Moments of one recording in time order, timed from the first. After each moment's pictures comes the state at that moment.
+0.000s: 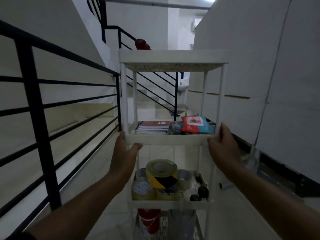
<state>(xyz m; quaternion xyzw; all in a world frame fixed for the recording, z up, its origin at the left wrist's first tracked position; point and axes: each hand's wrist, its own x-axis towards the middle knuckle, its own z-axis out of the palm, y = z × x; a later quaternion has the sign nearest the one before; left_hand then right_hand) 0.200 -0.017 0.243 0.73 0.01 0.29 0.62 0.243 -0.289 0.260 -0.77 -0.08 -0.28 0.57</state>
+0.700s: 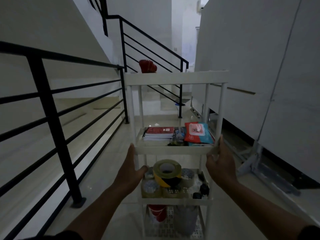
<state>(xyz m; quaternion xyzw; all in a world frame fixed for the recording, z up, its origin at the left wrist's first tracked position) 0.175 0.005 0.261 0.87 0.01 0.15 0.46 0.234 -0.286 0.260 -0.83 -0.05 -0.29 0.48</state>
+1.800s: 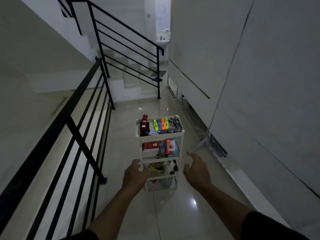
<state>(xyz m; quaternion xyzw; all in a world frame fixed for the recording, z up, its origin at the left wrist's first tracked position) -0.080 -0.037 0.747 0.87 0.16 -0.03 0.47 -0.073 -0.259 0.736 -0.92 0.13 -0.03 0.36</state>
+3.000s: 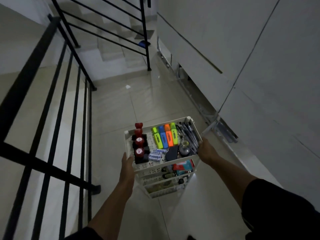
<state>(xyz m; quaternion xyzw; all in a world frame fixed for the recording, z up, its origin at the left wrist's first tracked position) 0.261 0.006 0.630 0.68 0.28 -0.11 0.67 0.299 -0.277 0.618 -0.85 0.25 0.11 0.44</state>
